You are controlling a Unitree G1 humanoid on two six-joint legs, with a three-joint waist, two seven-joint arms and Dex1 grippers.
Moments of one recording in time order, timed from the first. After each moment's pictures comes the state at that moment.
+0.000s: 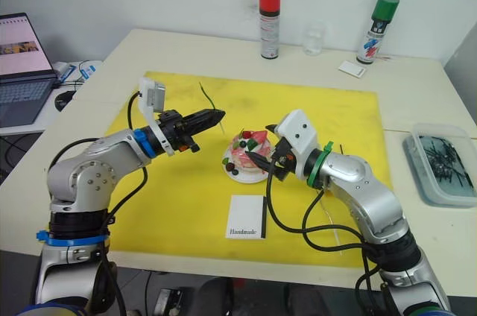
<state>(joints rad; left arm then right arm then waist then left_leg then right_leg) -0.59 0.48 0.16 -0.07 -0.76 0.82 -0.64 -0.50 -0.42 0.23 -0.43 0.34 0.67 0.52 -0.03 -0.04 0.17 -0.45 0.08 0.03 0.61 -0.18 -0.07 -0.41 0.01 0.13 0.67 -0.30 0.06</state>
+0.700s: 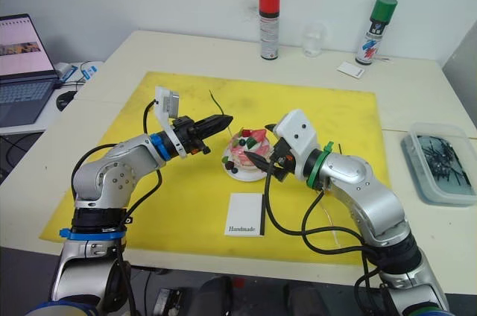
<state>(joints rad) -0.62 0.43 0.12 0.05 -0.67 0.73 -0.69 -0.49 -0.42 0.21 -0.48 0.34 0.72 0.52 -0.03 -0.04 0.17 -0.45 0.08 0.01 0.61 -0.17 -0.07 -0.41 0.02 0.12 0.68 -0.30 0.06</state>
